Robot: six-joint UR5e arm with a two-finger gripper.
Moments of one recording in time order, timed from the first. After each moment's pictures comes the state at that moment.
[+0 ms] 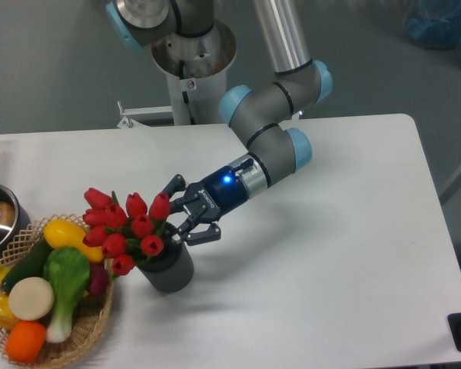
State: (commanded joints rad) arm 2.60 -2.00 -2.01 -0.80 -0.01 1.68
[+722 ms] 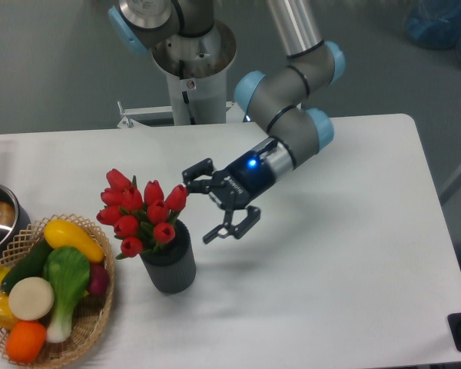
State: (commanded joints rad) arm 2.77 -1.87 -2.01 -0.80 0.05 1.67
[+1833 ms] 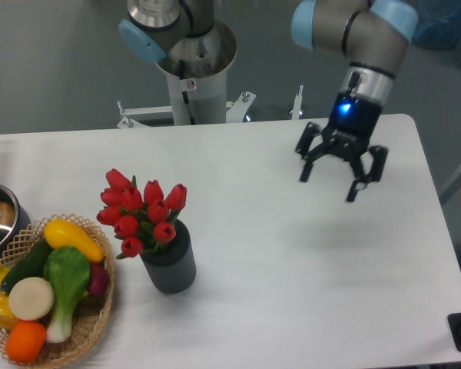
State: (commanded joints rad) arm 3.01 -1.66 -1.89 -0.81 1.00 1.65
